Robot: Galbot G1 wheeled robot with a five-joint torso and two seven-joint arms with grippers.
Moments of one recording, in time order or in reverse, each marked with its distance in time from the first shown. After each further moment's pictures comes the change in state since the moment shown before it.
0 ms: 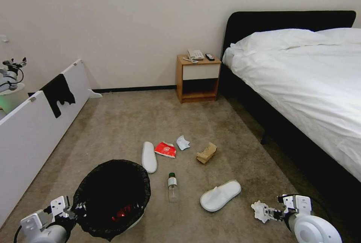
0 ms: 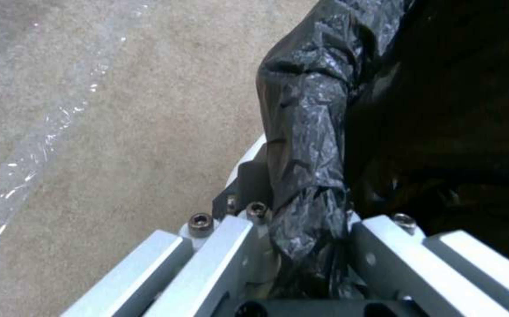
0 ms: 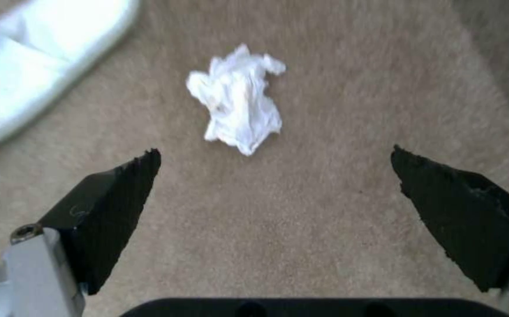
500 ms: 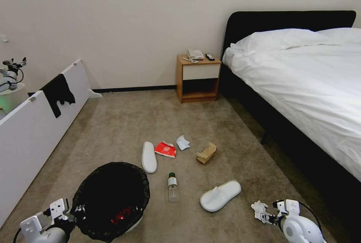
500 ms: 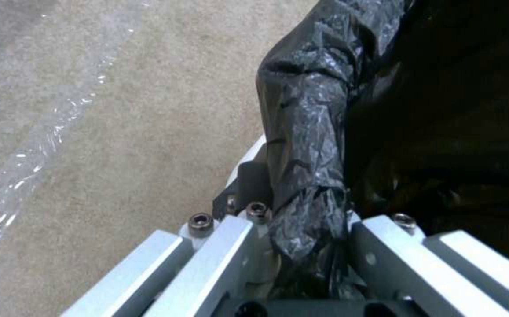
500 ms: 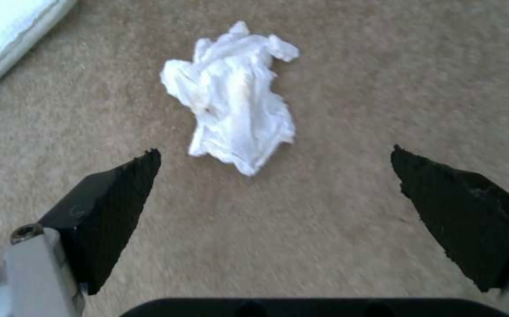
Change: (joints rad) left arm 0.007 -0.004 -0.006 0.010 0.008 0.000 0.004; right arm 0.177 0.069 -0.112 -0.301 -0.111 0.082 -0.103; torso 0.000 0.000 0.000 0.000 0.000
